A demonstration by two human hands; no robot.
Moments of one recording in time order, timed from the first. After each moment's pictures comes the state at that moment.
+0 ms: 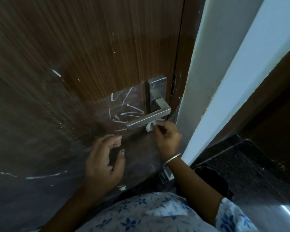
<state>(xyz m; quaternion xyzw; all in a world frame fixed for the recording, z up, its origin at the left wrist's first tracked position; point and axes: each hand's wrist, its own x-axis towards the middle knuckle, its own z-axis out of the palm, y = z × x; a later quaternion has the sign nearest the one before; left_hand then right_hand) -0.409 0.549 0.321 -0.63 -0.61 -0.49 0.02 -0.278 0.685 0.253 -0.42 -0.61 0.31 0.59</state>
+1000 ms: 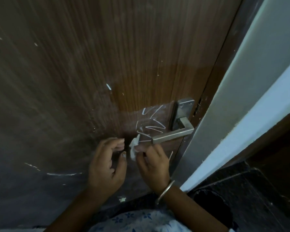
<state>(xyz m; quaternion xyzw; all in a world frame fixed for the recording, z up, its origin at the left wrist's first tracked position) -0.434 0.535 0.348 -0.55 -0.64 -0.53 0.02 -0.326 0.620 0.297 -0.24 -0.78 0.25 0.52</state>
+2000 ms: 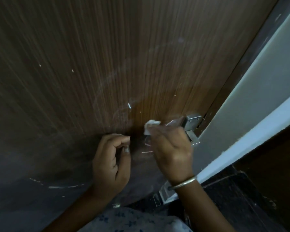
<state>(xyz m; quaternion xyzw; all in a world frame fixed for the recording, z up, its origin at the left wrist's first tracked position) -0.454 0.550 0.387 -0.54 -0.57 -0.61 0.04 -0.329 0.645 0.392 -0.24 -0.82 -0.05 0.51</state>
